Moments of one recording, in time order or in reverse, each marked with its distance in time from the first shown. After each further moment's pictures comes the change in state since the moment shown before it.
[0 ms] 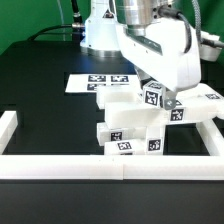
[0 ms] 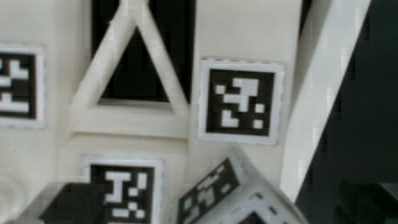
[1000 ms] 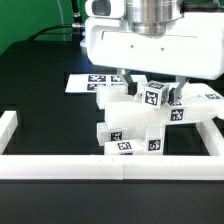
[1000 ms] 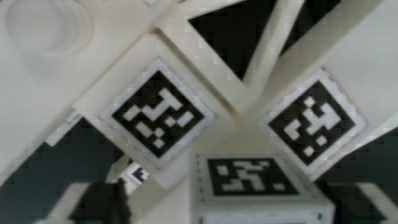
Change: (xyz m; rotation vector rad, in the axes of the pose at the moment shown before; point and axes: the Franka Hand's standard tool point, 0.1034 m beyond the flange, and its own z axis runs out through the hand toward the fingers) arm 0.004 0.001 -0.001 -0.055 0.044 -0.579
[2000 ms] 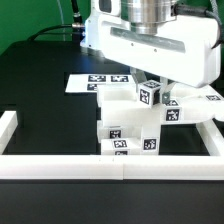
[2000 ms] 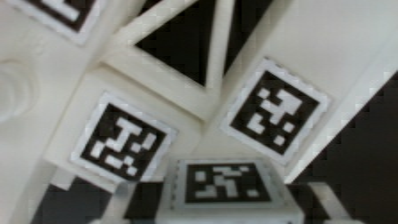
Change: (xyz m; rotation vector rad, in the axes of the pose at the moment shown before) arm 0.000 -0.001 0.001 0.012 -0.003 0.502
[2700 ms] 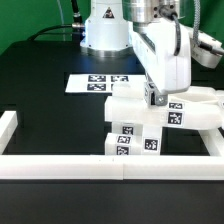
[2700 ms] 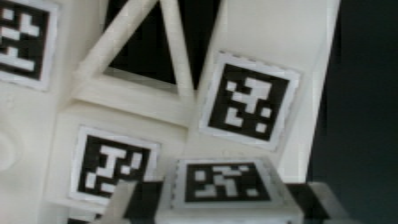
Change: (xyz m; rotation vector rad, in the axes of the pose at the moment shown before) arm -0.004 -0.006 0.000 0.026 -0.002 0.494
